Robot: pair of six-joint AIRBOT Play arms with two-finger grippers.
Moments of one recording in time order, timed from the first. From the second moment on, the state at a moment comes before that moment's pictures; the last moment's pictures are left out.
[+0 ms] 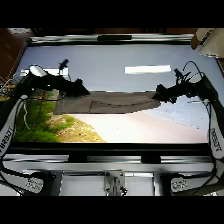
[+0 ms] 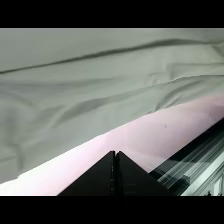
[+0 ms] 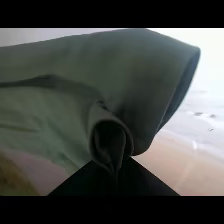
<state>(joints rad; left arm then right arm) -0.15 -1.67 1.46 0.70 -1.18 -1.35 -0.15 -1.60 1.36 -0.95 1.19 1.44</state>
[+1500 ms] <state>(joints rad) 0.04 -1.24 1.52 0.85 -1.17 -1.37 0.46 -1.46 1.36 -0.91 0.80 1.64</state>
